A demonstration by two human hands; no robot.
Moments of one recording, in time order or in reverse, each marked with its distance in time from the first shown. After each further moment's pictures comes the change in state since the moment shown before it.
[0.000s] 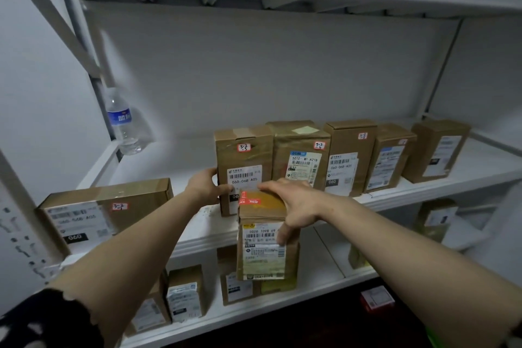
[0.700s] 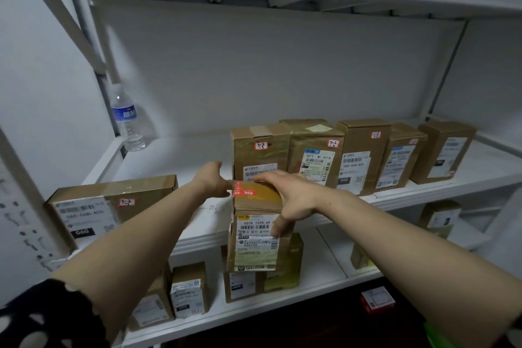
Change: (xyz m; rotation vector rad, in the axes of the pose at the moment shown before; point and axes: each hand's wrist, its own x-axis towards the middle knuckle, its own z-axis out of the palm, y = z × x) left_hand 0.001 0.014 -0.001 0.148 0.013 0.022; right_hand 0.005 -0.016 -0.008 0.071 0.049 -0.049
